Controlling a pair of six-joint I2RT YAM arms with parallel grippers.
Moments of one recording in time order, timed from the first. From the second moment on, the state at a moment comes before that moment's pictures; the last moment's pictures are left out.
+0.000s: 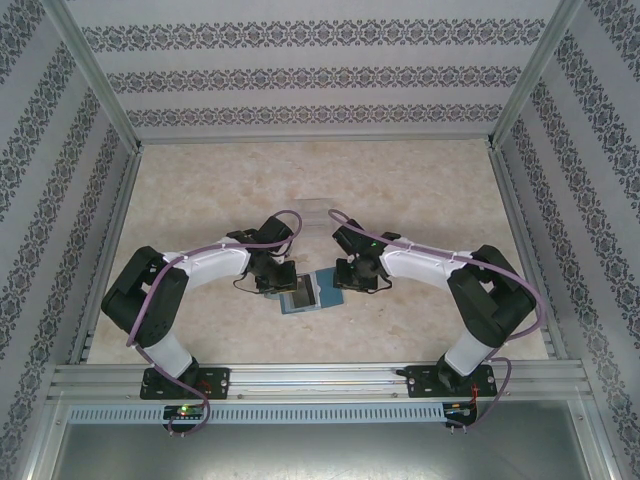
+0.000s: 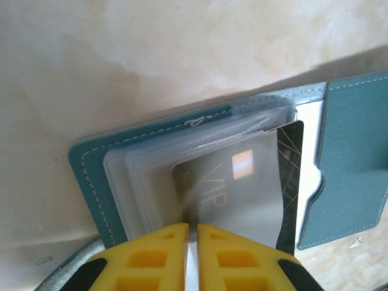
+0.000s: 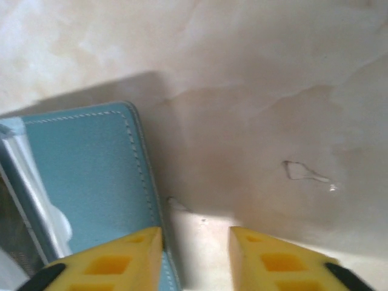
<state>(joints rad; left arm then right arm) -0.58 1.66 0.93 -0.57 0.32 -0.69 0.71 1.67 0.95 -0.60 -0.12 0.78</state>
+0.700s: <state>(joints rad) -0.58 1.58 0.87 -0.61 0.29 -0.69 0.78 1.74 1.05 -0.78 0.01 0.73</state>
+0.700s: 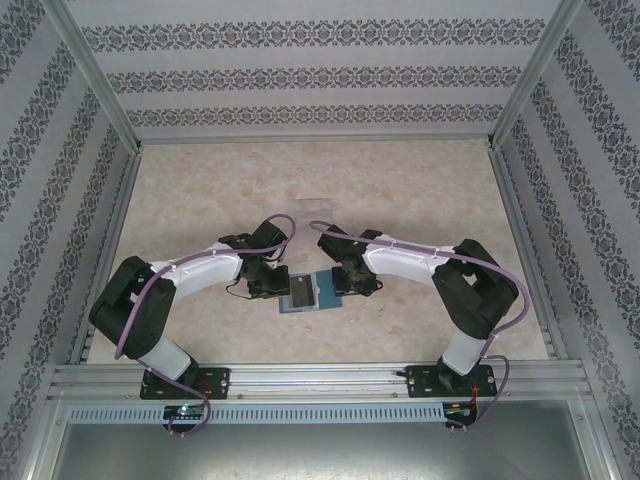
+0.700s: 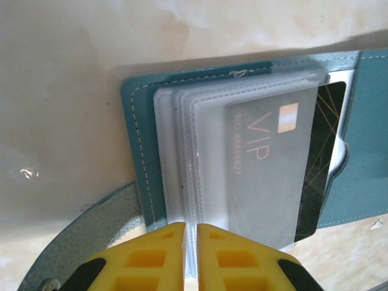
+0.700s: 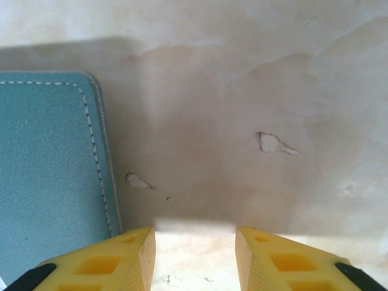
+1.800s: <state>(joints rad) -0.58 1.56 0.88 -0.55 0.37 -0.74 0.78 1.60 1.10 -0.60 -0.28 0.76</state>
